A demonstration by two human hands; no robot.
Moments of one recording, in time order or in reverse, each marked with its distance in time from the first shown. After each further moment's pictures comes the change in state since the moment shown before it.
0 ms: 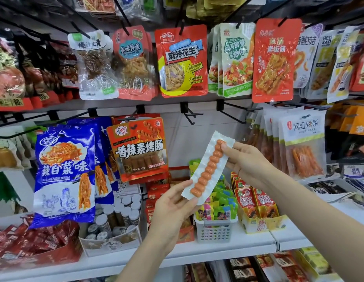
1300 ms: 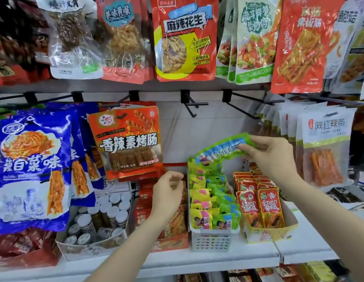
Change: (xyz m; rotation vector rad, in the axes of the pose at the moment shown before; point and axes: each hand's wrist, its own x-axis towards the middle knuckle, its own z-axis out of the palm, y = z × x) left_hand 0.113 -0.048 -0.028 0.868 0.308 0.210; right_hand 0.048 0.014 -0.061 -0.690 0.348 -0.357
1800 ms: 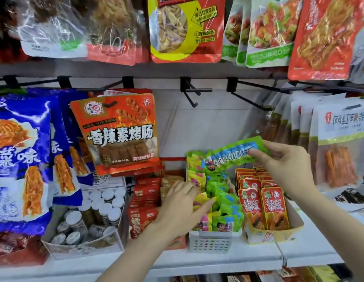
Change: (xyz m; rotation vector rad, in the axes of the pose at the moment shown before) left_hand -0.012 -0.027 0.032 0.637 -0.360 0.472; right_hand -0.008 0.033 -0.009 -0.100 0.036 0.031
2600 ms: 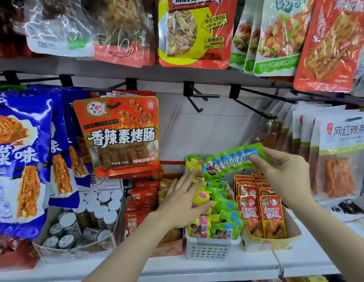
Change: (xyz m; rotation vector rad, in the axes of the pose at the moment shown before) left_hand 0.026 -0.017 0.005 -0.084 -0.214 -0.040; right_hand -0.004 -0.008 0.004 -0.116 0.035 -0.013
